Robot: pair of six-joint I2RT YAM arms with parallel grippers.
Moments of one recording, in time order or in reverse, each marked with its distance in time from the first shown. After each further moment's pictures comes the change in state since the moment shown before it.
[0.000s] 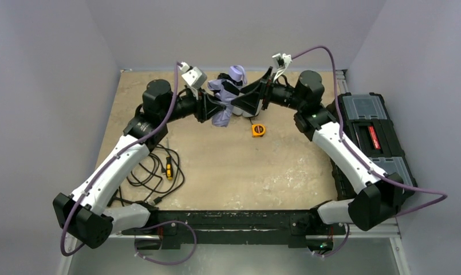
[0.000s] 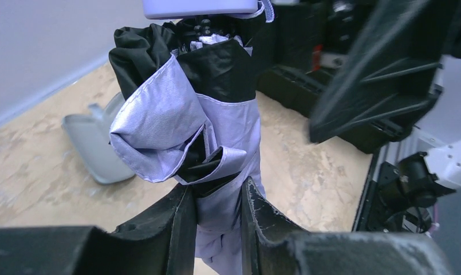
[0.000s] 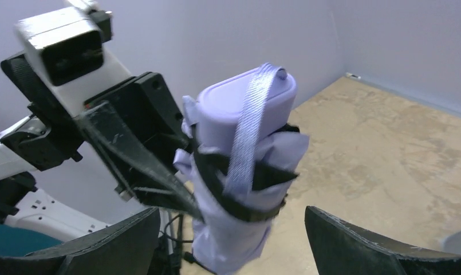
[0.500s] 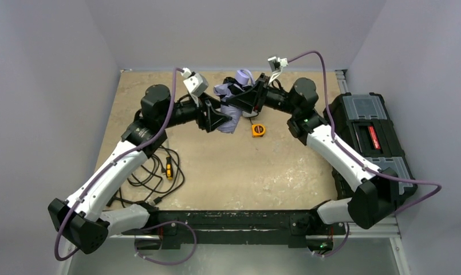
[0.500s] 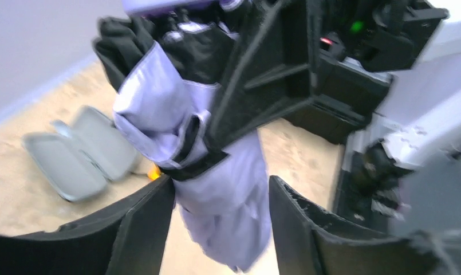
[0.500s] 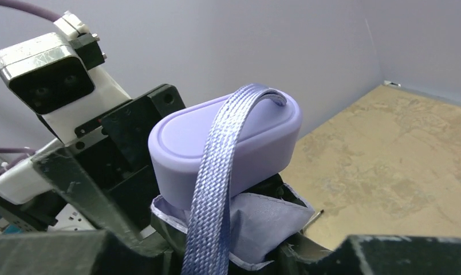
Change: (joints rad) left arm -0.098 -0.055 -0.037 0.082 0.029 -0.037; right arm 0.089 0.022 -0.085 0.256 0.040 0.199
